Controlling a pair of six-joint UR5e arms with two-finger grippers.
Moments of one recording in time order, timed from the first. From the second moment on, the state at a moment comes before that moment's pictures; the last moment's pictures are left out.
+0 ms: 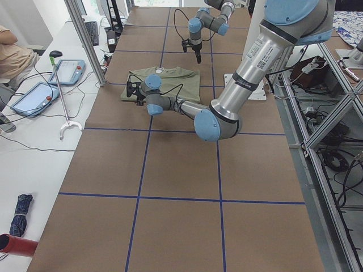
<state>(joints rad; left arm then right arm) -0.82 -2.20 -1.14 -2.69 -1.83 -1.42 0.44 -1.05 1.89 -1.95 1.89 1.00</state>
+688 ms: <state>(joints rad) -0.82 -2.16 -1.18 -2.69 -1.89 -1.42 0.46 -0.84 1.66 -1.87 1.87 0.98</state>
